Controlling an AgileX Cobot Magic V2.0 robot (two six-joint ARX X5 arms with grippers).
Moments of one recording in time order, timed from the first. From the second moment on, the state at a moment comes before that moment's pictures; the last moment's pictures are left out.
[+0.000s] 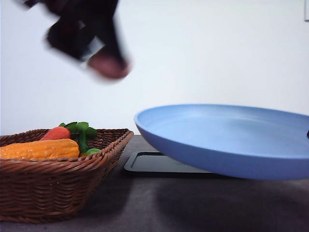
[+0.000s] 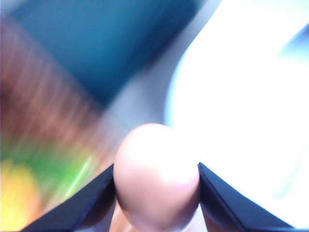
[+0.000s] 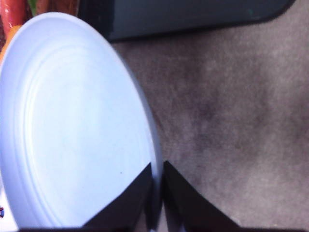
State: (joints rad) left_arx -0.70 1.40 1.25 -0.72 0.39 0.04; right_arx 0.17 0.79 0.44 -0.58 -0.59 0.42
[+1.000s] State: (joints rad) left_arx -1.04 1.69 1.25 -0.55 0.15 0.20; right_arx 0.17 0.82 0.44 -0.58 -0.62 0.42
